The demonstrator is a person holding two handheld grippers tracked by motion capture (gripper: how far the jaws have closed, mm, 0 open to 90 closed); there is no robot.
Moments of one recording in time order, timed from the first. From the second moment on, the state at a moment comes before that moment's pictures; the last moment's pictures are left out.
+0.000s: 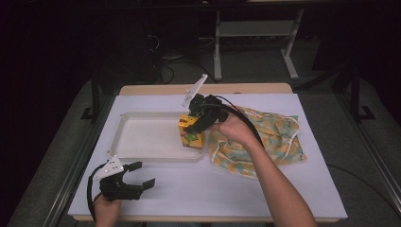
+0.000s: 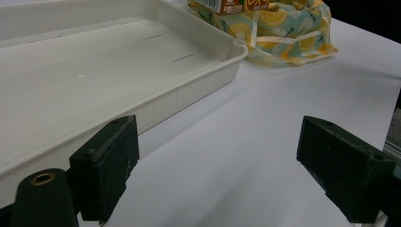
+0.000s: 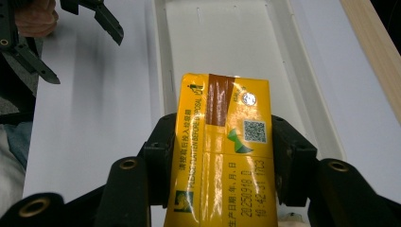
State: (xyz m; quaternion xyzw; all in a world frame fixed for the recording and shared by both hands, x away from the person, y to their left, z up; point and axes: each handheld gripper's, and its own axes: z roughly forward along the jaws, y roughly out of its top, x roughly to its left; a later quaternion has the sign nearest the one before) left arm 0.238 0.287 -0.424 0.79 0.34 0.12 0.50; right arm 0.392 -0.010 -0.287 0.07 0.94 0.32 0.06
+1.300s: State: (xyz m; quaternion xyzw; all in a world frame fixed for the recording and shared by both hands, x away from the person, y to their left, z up) left arm 0.239 0.287 -0.424 0.79 0.34 0.12 0.50; right arm 0.400 0.020 -0.306 0.06 0.95 0.31 0.04
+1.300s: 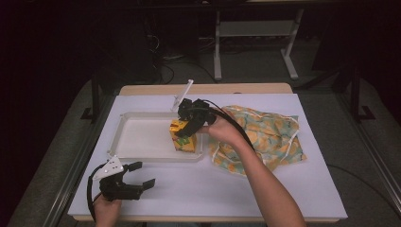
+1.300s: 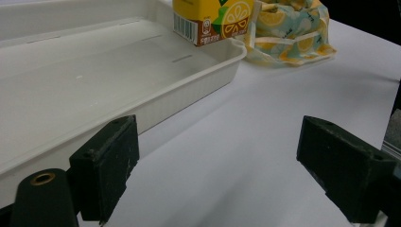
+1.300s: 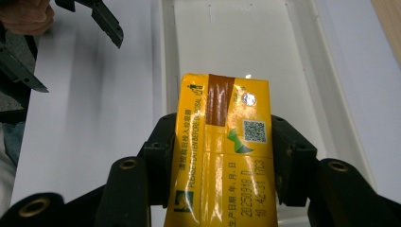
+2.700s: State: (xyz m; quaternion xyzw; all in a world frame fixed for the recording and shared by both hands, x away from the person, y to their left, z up) left arm 0.238 0.287 -0.424 0.78 0.34 0.12 0.51; right arm 0.409 0.043 -0.331 0.05 0.95 0.29 0.03
